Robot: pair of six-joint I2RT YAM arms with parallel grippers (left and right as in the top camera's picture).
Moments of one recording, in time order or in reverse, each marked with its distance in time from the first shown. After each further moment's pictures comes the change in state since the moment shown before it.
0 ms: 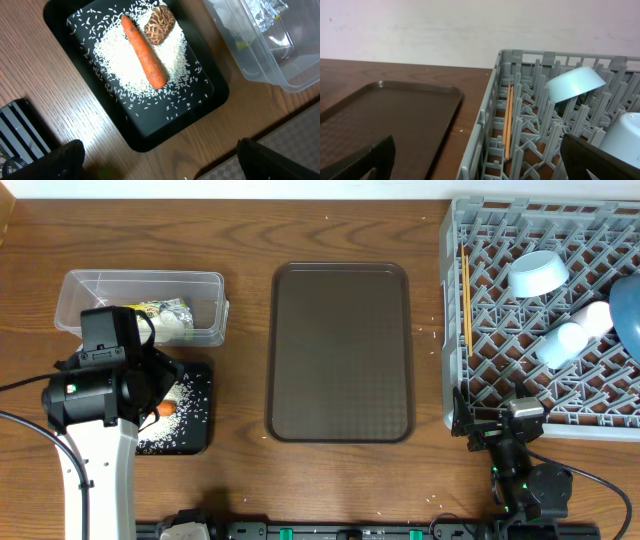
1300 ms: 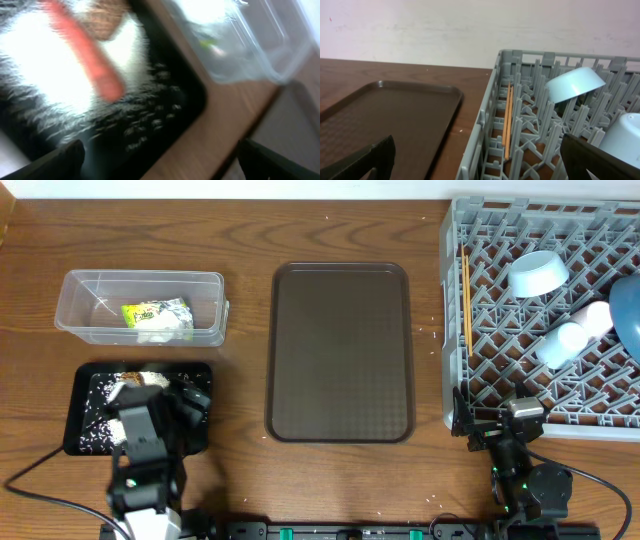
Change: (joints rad) left arm 0.000 -0.460 -0.761 0.757 0.166 0.058; right arm 0.000 0.000 0.000 0.000 0.000 -0.003
